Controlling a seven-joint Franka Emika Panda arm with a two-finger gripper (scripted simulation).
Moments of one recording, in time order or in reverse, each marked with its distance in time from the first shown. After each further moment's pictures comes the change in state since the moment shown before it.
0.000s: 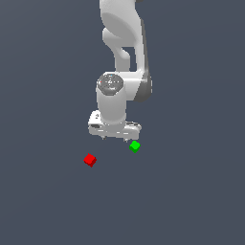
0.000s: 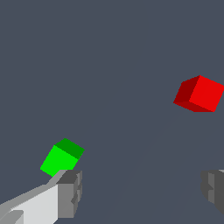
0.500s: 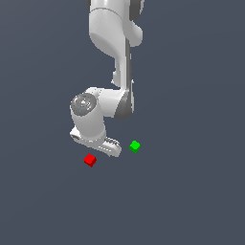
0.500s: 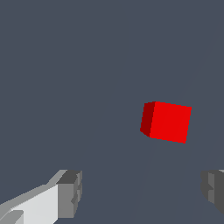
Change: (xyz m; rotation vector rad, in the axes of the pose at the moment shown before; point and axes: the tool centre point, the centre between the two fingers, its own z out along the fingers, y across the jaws) arm 0.047 0.065 0.037 0.006 0.011 0.233
